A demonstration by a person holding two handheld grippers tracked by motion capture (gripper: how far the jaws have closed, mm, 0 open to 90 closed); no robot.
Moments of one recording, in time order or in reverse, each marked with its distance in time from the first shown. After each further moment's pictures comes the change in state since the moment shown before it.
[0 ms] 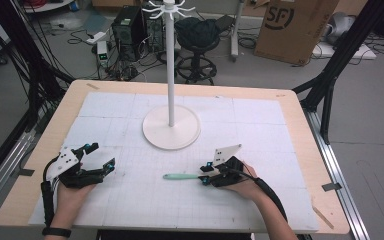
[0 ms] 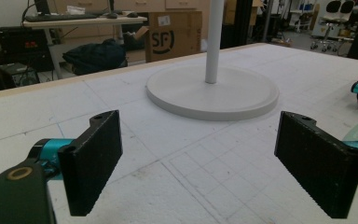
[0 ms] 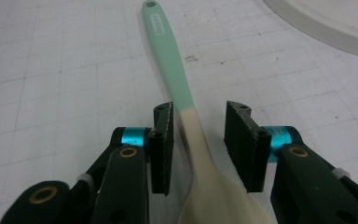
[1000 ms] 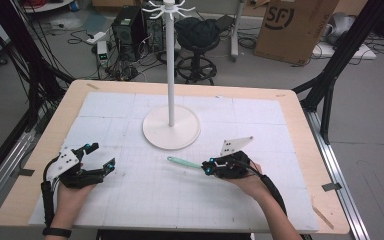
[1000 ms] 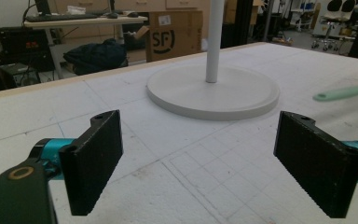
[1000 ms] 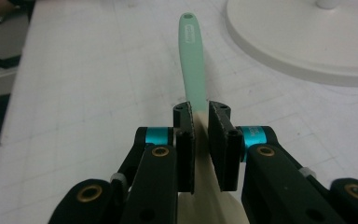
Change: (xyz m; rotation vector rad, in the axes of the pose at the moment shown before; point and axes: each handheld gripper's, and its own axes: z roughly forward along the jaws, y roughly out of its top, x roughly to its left) left arm -0.001 0.000 0.000 0.000 0.001 0.003; right arm -0.005 0.015 -0.031 -0.113 0.001 0.127
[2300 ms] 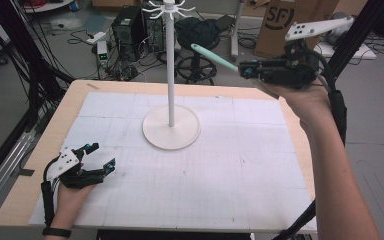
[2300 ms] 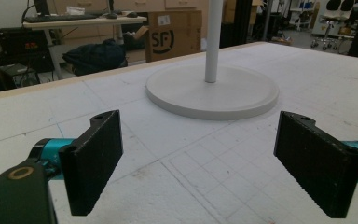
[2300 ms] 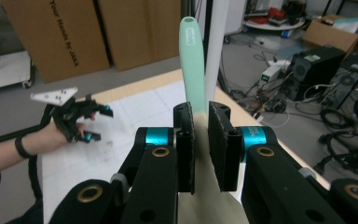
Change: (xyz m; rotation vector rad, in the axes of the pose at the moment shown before) left arm 0.000 0.000 0.000 -0.001 -0.003 0.008; right arm -0.007 0.213 -0.201 -0.231 -0.227 0.005
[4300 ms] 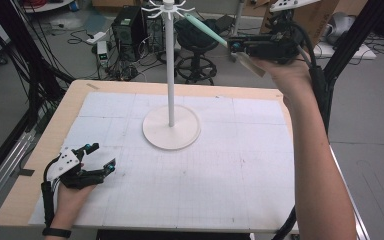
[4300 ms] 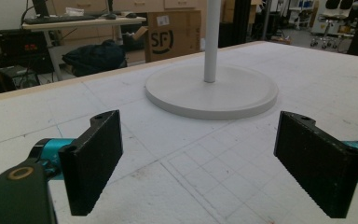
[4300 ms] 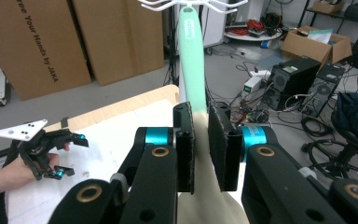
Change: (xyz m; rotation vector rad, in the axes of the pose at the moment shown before) left arm -0.001 0.000 0.000 0.000 -0.003 0.005; right arm -0.017 0.031 0.031 -0.034 -0.068 0.017
